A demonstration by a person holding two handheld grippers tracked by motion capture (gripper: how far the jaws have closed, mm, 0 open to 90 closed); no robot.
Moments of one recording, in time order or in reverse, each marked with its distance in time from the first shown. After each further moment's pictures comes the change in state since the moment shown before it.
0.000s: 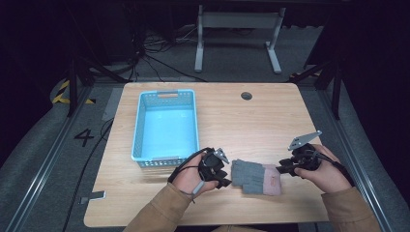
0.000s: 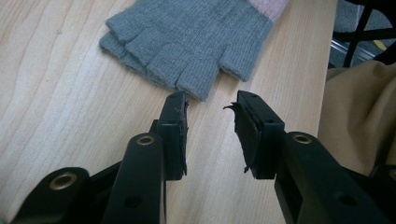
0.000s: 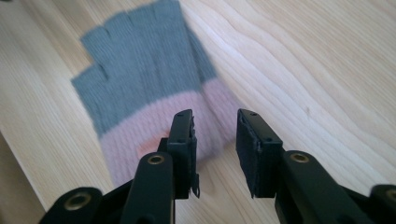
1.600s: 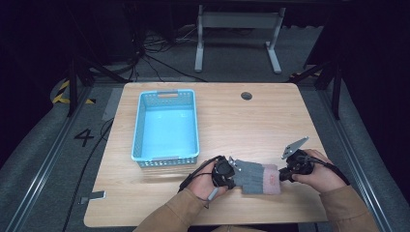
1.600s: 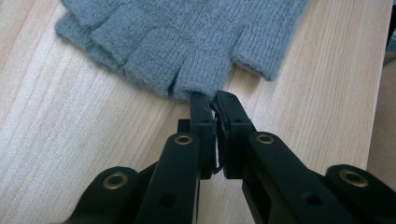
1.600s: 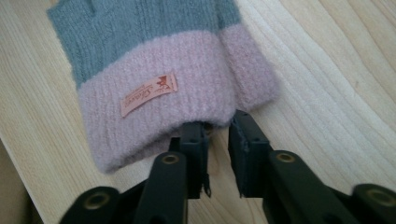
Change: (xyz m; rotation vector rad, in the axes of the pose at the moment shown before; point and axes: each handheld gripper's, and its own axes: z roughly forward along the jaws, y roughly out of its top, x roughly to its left) left arm -0.006 0.004 0.047 0.093 0.052 0.018; right arm -0.002 -0.009 0.029 0.146 0.064 -0.094
